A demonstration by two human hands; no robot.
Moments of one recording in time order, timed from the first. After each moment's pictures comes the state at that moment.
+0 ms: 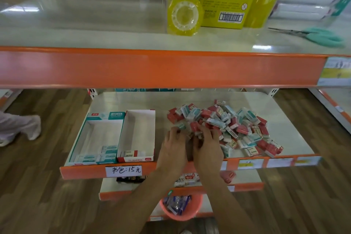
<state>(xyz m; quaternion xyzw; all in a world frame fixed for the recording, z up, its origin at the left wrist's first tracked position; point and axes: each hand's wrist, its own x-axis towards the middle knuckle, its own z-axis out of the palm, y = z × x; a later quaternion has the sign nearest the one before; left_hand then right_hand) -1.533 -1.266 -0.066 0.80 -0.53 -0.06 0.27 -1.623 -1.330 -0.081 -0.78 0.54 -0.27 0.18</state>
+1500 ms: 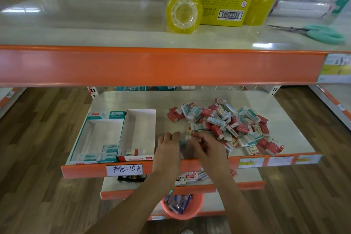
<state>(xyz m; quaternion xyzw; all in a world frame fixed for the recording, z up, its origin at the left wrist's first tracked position) -1.532 -1.248 -0.060 0.84 -0.47 -0.11 0.26 -1.650 -1.333 -0.073 -0.80 0.39 -0.30 0.35</state>
